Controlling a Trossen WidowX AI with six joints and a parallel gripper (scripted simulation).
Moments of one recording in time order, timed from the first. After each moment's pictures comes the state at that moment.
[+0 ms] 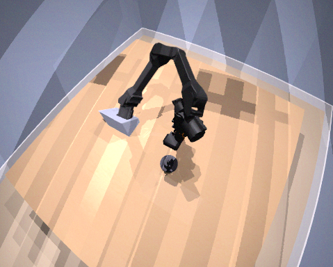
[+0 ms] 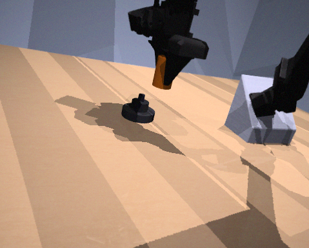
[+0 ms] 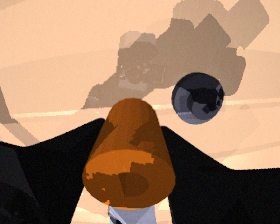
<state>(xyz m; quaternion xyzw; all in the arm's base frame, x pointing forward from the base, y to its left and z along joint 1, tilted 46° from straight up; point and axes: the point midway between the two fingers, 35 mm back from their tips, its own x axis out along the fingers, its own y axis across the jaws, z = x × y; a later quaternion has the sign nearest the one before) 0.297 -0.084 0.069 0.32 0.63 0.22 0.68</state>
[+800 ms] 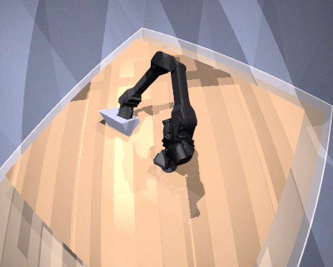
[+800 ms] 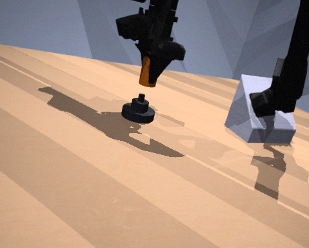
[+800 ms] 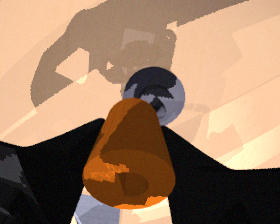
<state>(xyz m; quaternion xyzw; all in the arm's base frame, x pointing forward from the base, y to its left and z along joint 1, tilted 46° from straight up) 0.293 -0.123 0.000 0.32 0.62 0.22 0.68</state>
